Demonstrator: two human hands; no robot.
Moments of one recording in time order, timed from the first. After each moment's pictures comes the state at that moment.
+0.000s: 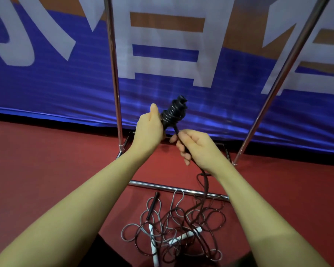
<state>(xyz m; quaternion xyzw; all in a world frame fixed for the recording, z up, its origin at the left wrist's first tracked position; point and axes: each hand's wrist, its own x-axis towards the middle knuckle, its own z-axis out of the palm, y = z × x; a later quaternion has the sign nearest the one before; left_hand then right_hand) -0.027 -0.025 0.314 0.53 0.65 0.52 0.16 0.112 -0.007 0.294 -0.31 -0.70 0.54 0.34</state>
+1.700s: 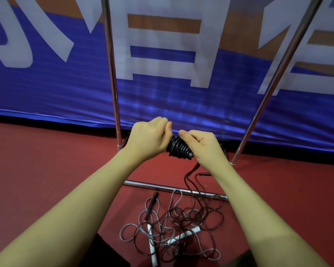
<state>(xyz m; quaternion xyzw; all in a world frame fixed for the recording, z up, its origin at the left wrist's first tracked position) -0.037 -0.027 0.291 0.69 0.53 0.39 -0.29 0.129 -0.008 0.296 -0.36 -0.74 0.40 0.41</state>
